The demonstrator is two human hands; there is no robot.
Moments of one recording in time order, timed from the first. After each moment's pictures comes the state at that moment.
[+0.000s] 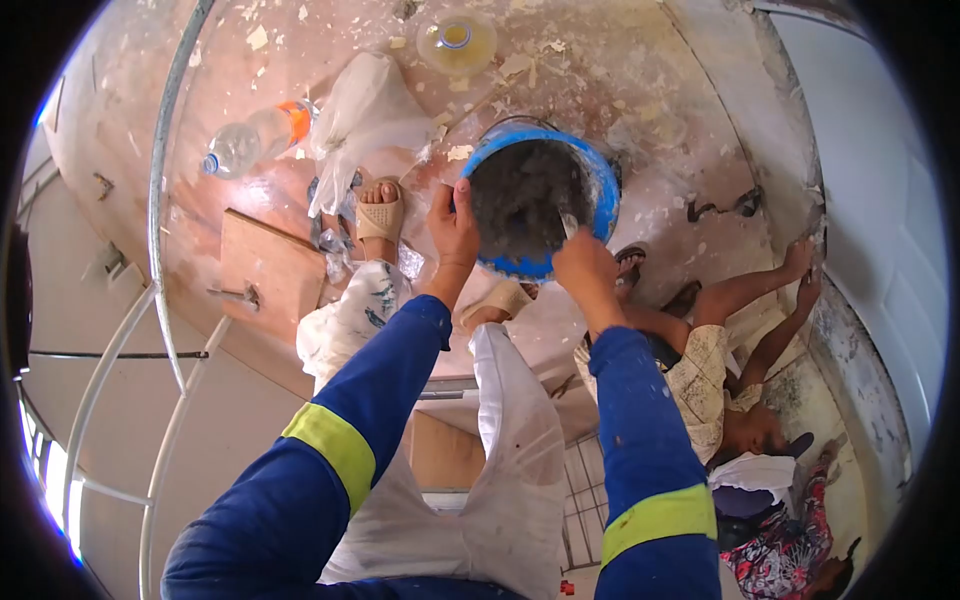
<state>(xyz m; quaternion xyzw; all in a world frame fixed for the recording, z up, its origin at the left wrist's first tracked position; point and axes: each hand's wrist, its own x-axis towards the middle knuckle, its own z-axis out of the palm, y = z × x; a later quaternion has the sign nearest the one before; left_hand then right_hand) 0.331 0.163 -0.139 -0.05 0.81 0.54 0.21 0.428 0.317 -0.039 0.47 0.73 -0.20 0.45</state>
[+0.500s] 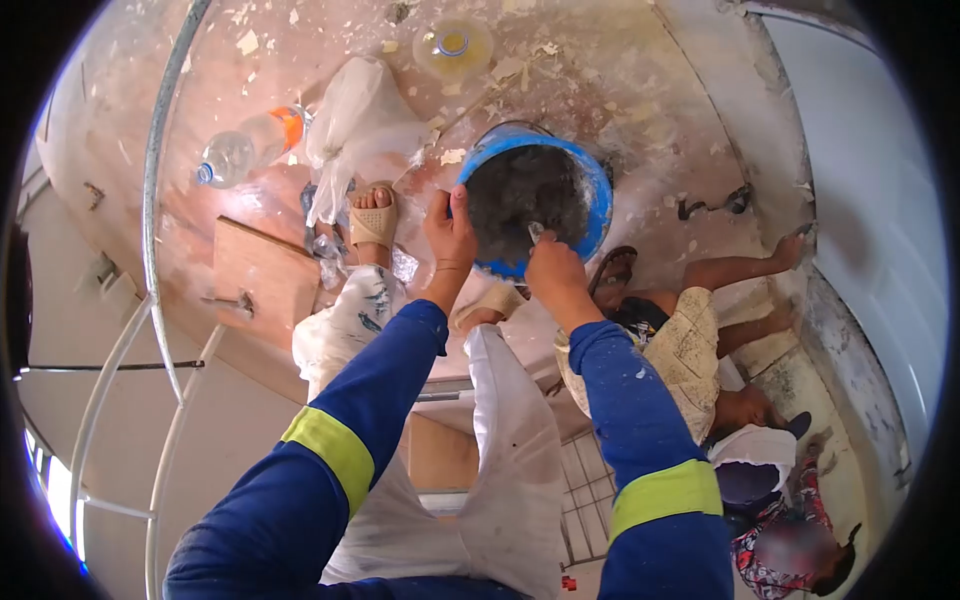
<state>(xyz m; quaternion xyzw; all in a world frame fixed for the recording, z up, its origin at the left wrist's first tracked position) 0.328 0.161 -0.135 -0.04 0.82 0.53 0.21 0.430 0.287 -0.058 0.38 0.79 -0.25 0.42</state>
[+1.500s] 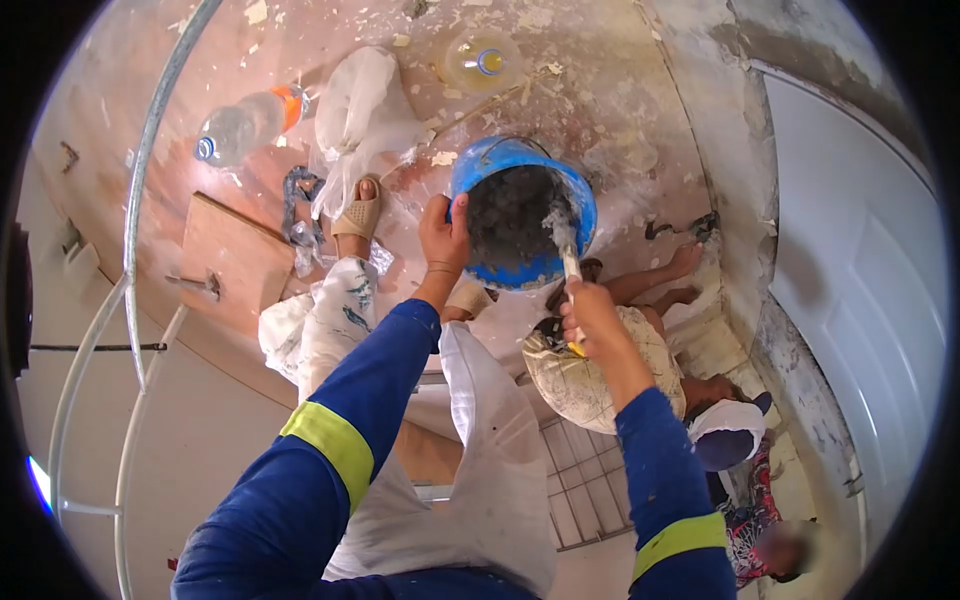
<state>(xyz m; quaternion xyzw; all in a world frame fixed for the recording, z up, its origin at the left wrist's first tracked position) 0.324 0.156 -0.131 -0.03 0.84 0.50 0.23 0.432 0.341 0.039 0.74 0.29 -0.51 0.31</state>
